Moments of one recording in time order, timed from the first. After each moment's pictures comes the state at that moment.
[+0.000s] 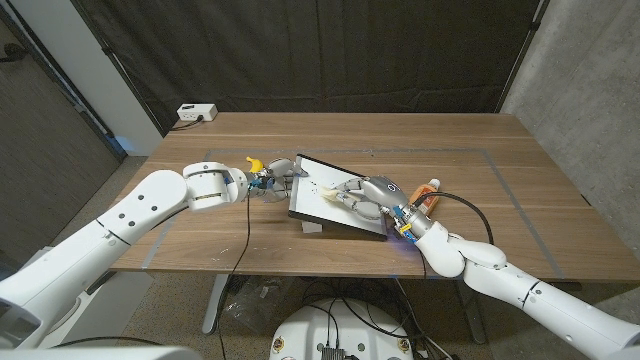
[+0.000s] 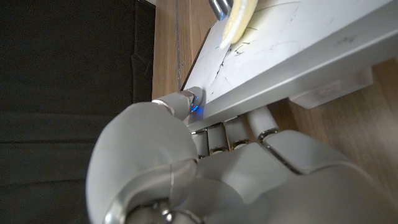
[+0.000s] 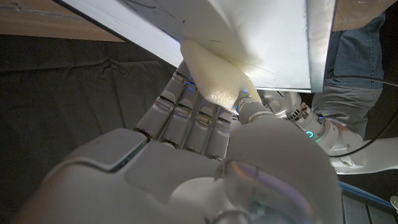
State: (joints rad) left arm 0.91 0.88 0.33 -2.06 -1.65 0.59 0.56; left_hand 1.07 0.17 0.84 -0.08 0.24 0.63 0.18 0.20 0.20 0.72 0.09 0.19 0.19 0.74 0.04 0.19 0.18 0.83 0.10 0.21 0.17; right arm -0.98 -0.74 -0.67 -1.66 -0.69 0.41 -0.49; right_hand 0.84 0.17 0.53 -0.06 0.17 0.88 -0.10 0.19 0.19 0.81 -0.12 0.20 0.18 0.73 -0.07 0.19 0.19 0.73 -0.07 0.40 0.20
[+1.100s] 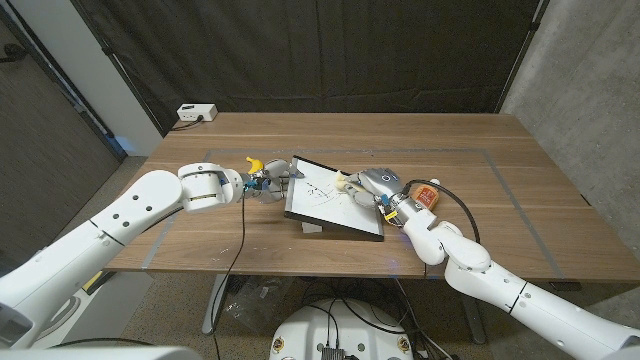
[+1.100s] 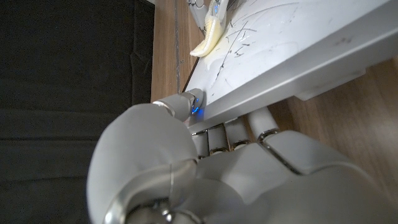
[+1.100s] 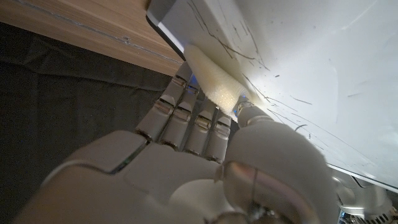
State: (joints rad) left arm 0.92 0.90 0.32 -2.04 -1.66 0.60 0.52; left_hand 1.06 0.18 0.85 -0.08 0.24 0.63 0.18 0.19 0.20 0.72 0.09 0.19 0.20 0.74 0.04 0.19 0.18 0.83 0.11 0.20 0.17; right arm -0.97 -0.73 -0.75 -1.84 -0.85 -0.17 -0.16; right_hand 0.83 0.17 0.53 -0.05 0.17 0.85 -0.10 0.19 0.19 0.81 -0.12 0.20 0.17 0.73 -0.08 0.19 0.19 0.73 -0.07 0.41 0.20
